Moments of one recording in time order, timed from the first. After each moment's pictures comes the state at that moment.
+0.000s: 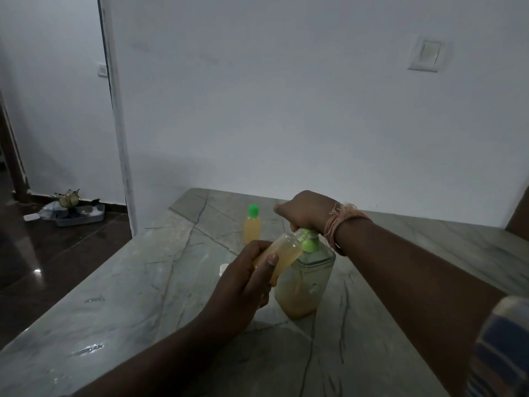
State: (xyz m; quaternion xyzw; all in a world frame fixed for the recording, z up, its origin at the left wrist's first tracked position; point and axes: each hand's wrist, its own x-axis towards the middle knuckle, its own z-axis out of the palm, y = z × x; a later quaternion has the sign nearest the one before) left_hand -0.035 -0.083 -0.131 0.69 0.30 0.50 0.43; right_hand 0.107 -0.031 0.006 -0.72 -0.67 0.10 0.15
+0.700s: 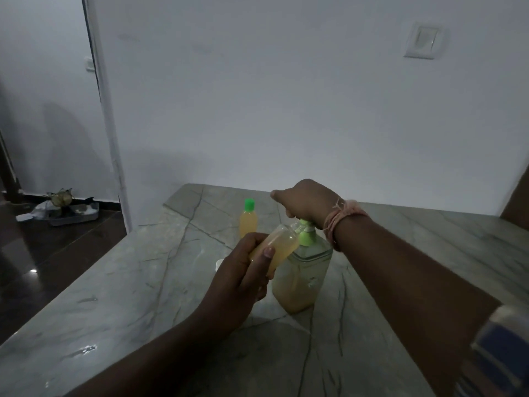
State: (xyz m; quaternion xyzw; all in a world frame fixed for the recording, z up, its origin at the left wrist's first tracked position) left_hand -0.035 -0.081 -0.130 0.70 0.29 0.50 0.42; right_hand 0.110 -0.029 0.005 -0.71 -0.66 0.12 0.22
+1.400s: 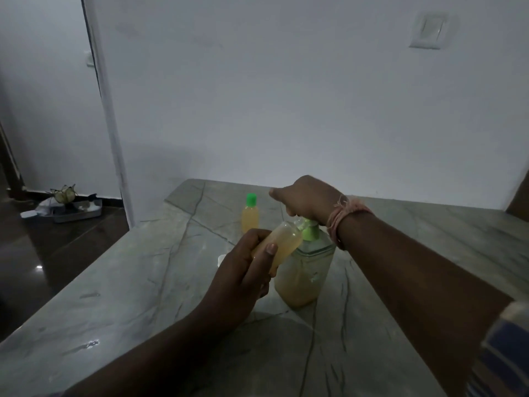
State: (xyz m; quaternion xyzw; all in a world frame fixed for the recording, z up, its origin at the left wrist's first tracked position) left_hand -0.035 -0.081 -0.134 0.71 0.31 0.49 0.40; right_hand 0.111 -0.034 0.001 -0.69 -0.68 0.13 0.23
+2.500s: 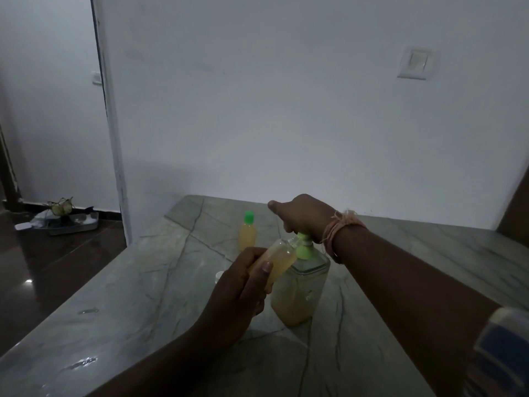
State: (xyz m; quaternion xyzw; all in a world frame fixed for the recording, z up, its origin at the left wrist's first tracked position) left_hand -0.034 -0.084 -0.130 0.68 0.31 0.50 0.43; right_hand 0.118 -0.022 0.001 -0.69 -0.67 0.14 0.23
